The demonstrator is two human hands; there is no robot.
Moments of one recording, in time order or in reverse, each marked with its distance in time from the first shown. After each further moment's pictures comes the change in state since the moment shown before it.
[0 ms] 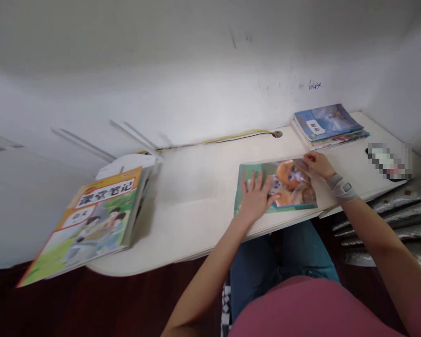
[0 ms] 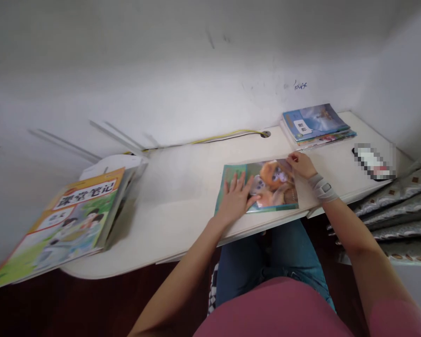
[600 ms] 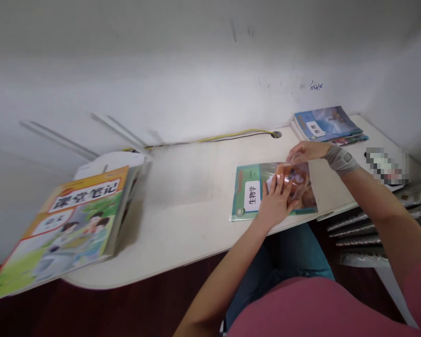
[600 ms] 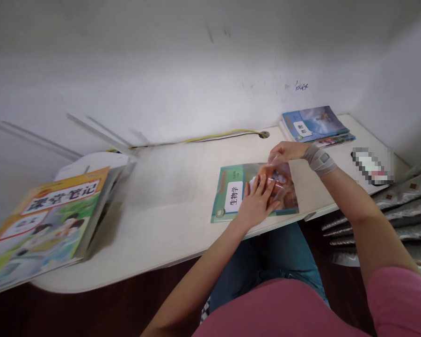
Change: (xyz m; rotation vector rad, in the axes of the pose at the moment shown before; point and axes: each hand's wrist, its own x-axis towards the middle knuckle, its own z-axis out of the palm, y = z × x) left_hand 0.014 0.045 0.018 -0.091 0.079 0.179; right_hand 0.056 -0.083 -0.036 0.027 -0.845 -0.314
